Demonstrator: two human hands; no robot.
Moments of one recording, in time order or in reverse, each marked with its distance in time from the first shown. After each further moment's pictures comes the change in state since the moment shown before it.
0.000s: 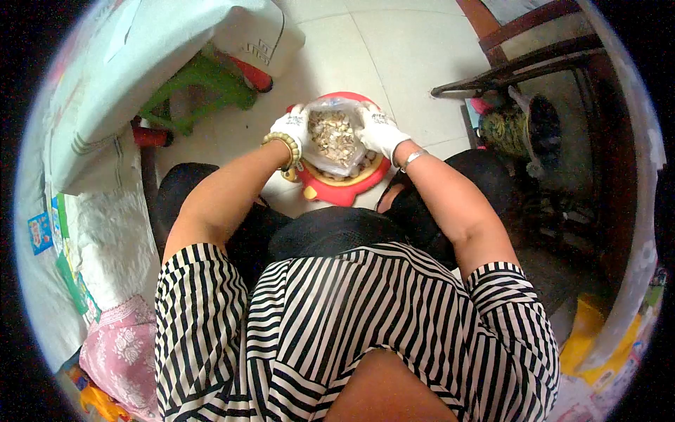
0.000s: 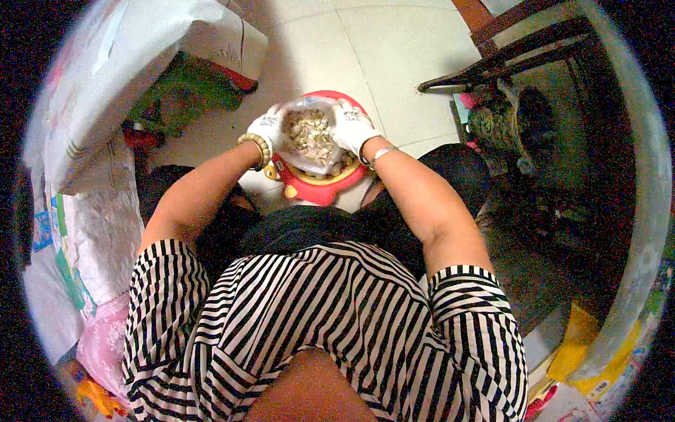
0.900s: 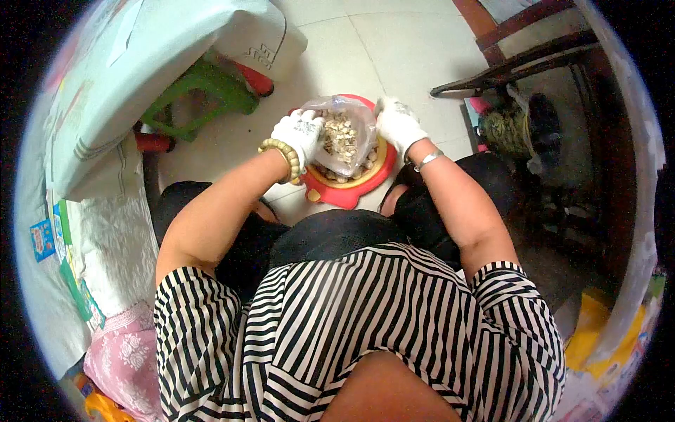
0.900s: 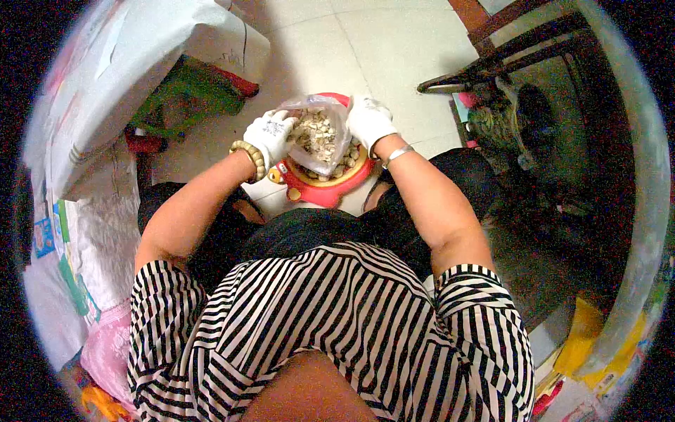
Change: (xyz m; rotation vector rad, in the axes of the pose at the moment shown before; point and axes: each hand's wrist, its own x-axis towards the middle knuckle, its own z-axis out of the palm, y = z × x) left_hand -0.036 0.037 -0.056 0.163 -0.030 0.212; right_hand -0.012 -0.003 -0.048 -0.023 0.121 0.227
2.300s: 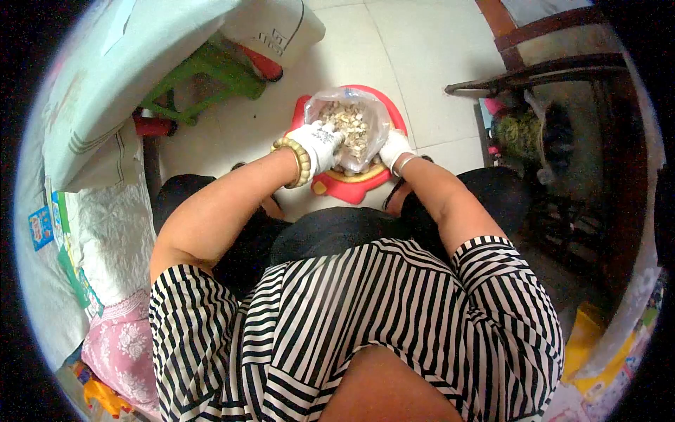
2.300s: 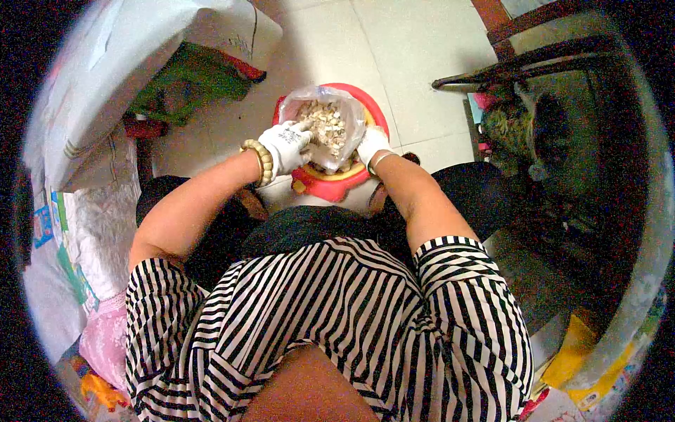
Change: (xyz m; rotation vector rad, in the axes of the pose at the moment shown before) left_hand -0.002 0.008 0.017 -0.052 -0.214 0.183; right_hand 0.015 0.073 0.160 0.117 -0.130 -0.064
